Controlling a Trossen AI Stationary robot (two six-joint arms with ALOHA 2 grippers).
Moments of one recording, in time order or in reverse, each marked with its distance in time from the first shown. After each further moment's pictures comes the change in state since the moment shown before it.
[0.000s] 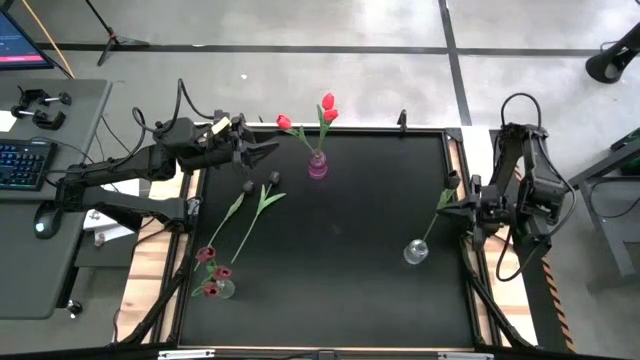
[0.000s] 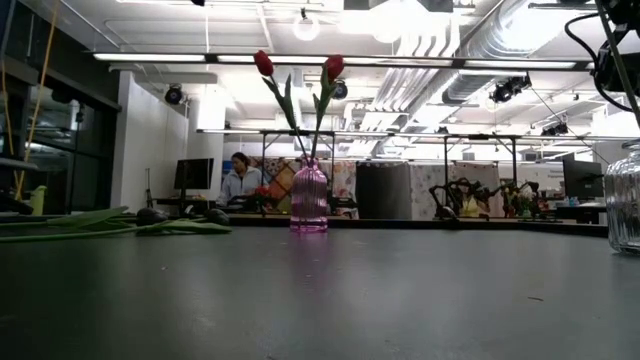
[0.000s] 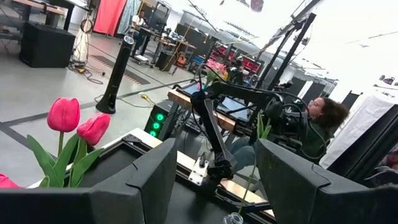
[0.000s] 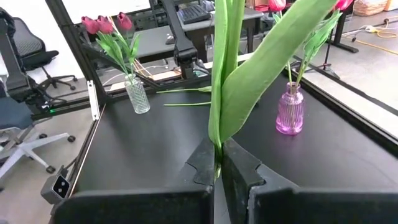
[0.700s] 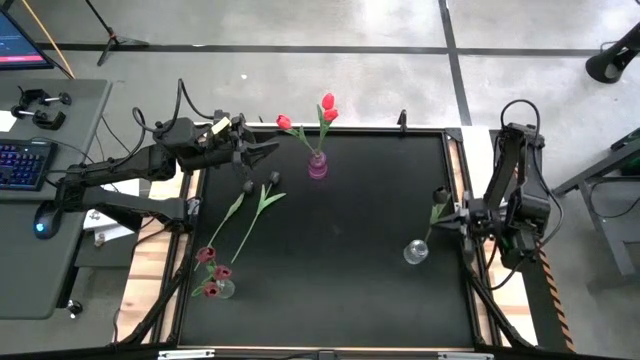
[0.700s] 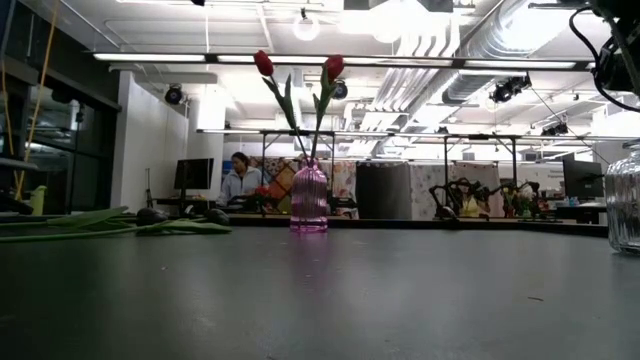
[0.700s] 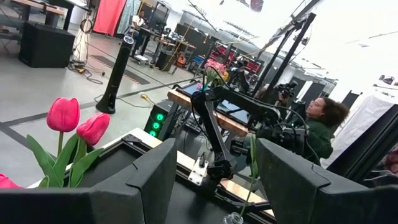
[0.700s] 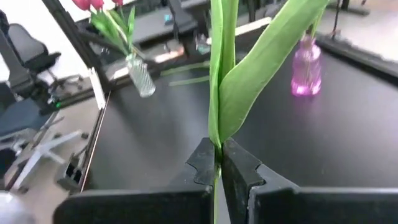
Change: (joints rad) left arm 0.000 0.000 0.000 0.000 0.000 0.000; right arm 0.000 -0.002 -0.185 0.157 -0.060 0.151
